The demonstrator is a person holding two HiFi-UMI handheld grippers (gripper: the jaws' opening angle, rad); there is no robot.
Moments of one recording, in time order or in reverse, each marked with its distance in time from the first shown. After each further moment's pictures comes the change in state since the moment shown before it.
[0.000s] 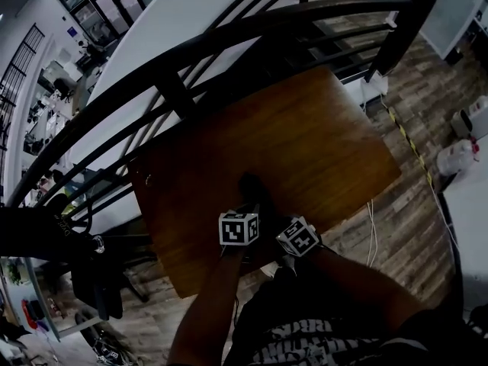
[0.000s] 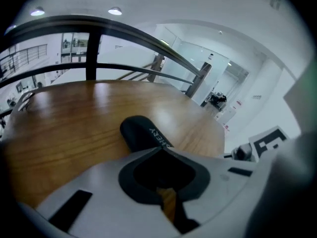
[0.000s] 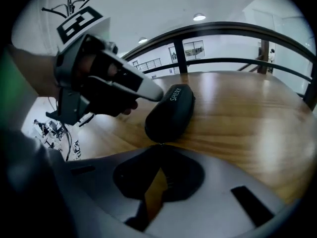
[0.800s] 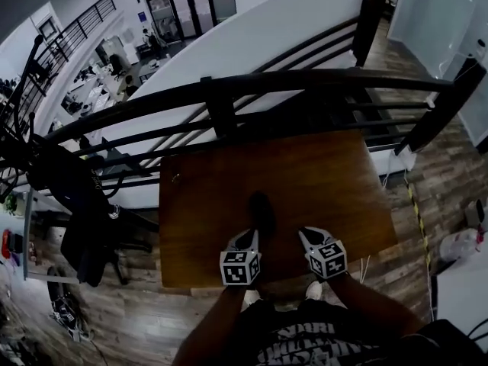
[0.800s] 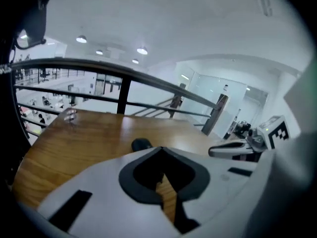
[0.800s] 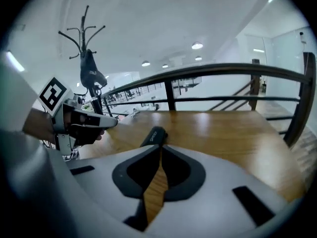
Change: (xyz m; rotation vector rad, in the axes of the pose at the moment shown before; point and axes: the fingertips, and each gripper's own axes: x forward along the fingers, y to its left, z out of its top) left arm -0.092 -0.041 0.043 -0.119 -0.413 0.256; right arm -0.141 -0.077 0.086 -0.052 -0.276 -0.050
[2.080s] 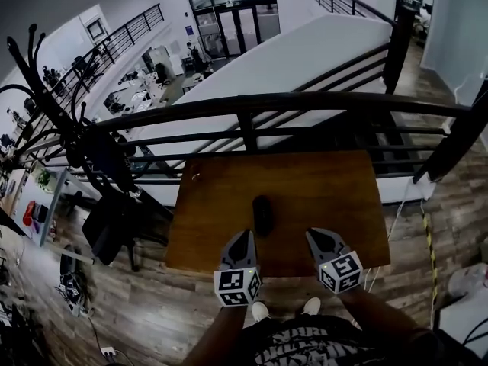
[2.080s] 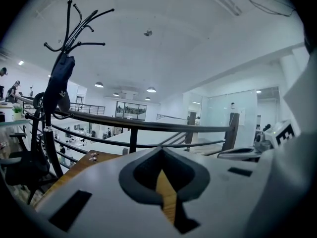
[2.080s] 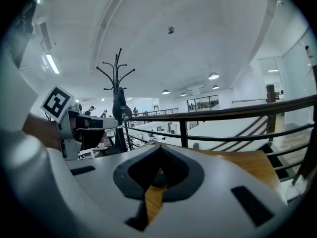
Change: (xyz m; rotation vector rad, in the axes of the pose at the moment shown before) left arm -0.138 -0.118 0.087 0.101 -0.411 0.263; right arm -0.152 0.011 0.089 -0.157 -0.354 0.194
